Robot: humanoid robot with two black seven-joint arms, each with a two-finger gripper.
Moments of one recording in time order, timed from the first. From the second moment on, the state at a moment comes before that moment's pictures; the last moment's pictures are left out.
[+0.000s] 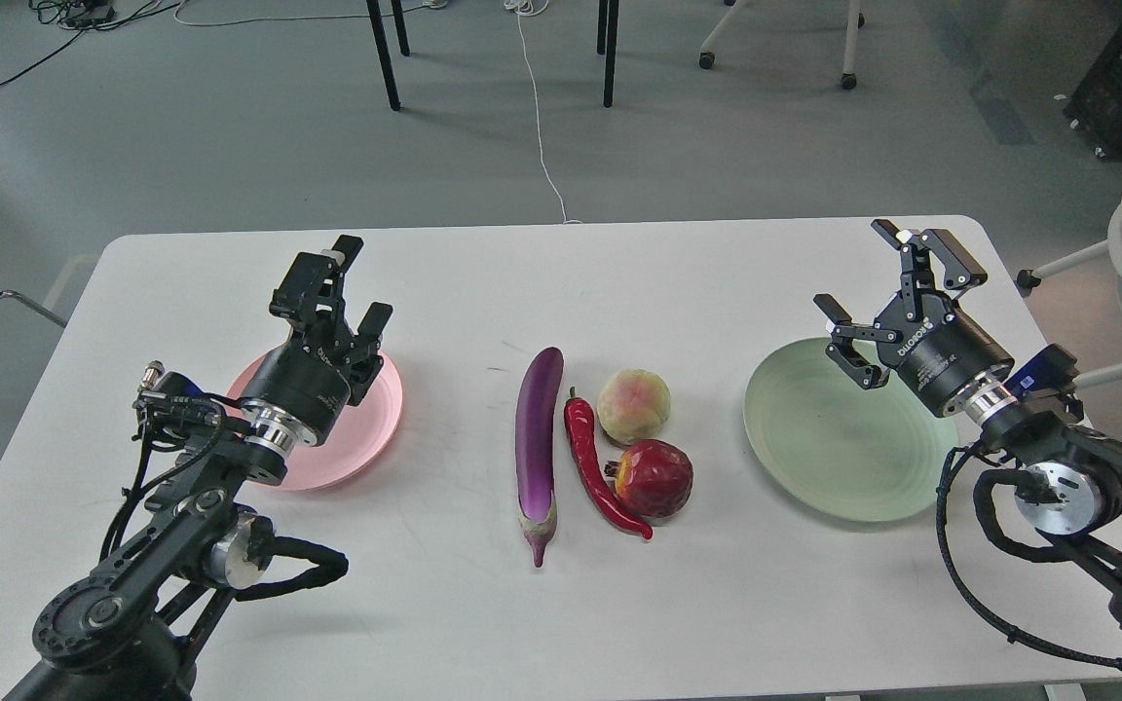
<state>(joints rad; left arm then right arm) -0.18 0.19 -1.10 -1.31 0.90 0.01 -0.29 0.54 -0.62 0.50 1.05 -0.08 0.37 0.49</state>
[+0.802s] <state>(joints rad) -0.18 0.26 -1.11 -1.33 0.84 -0.01 -0.34 1.28 -0.77 -0.03 1.16 -1.00 0.49 0.49</state>
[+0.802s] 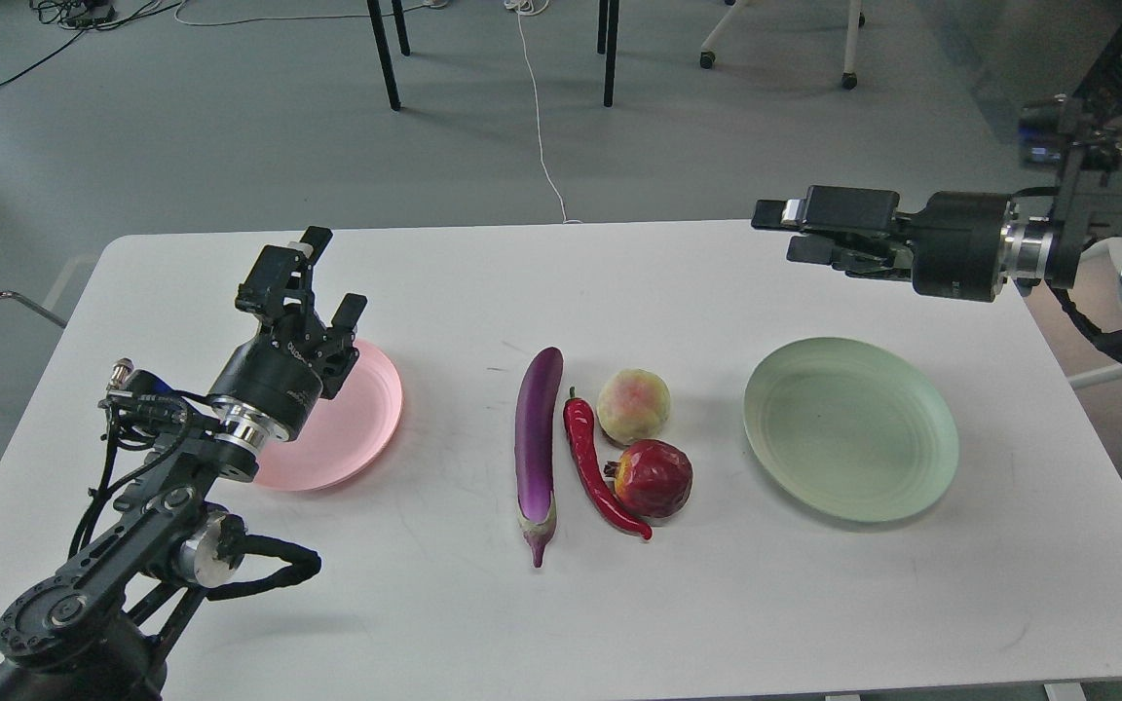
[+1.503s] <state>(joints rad) -0.17 0.26 -1.11 -1.36 0.84 -0.01 -0.34 1.50 -0.13 -0.53 0.82 -1.38 0.47 0.49</state>
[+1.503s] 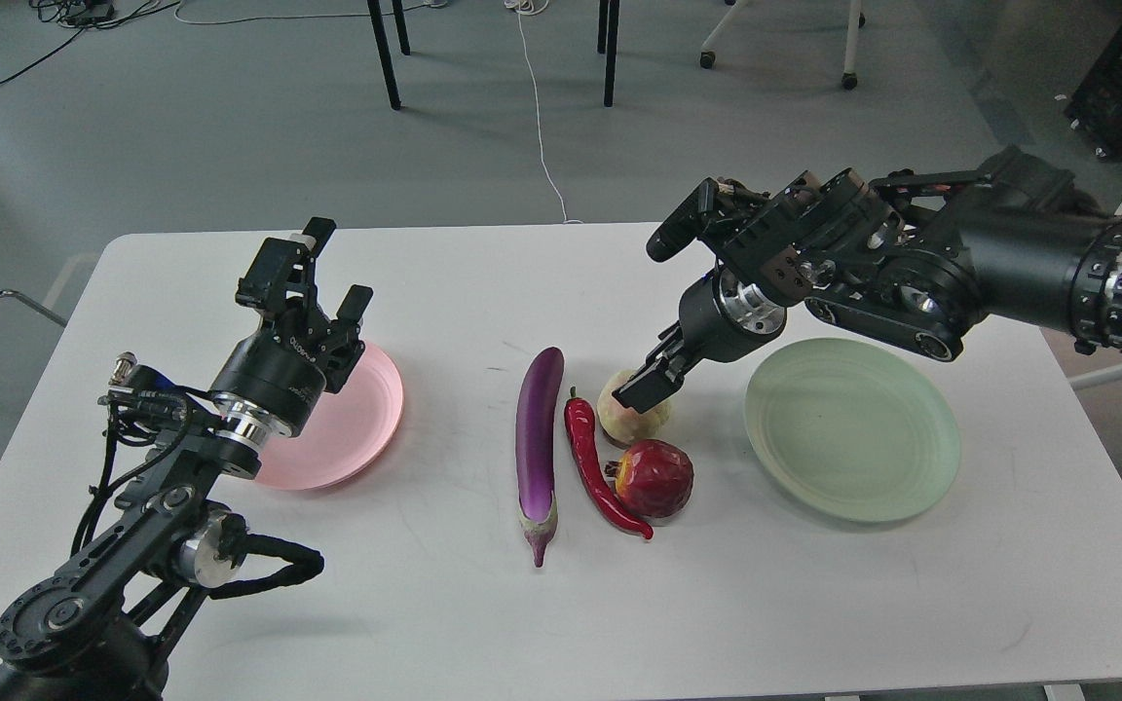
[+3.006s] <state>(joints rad) -0.17 0.26 -1.11 -1.37 0.84 -0.01 -0.34 1.67 -0.37 -0.69 0.95 -1.43 0.33 0.49</state>
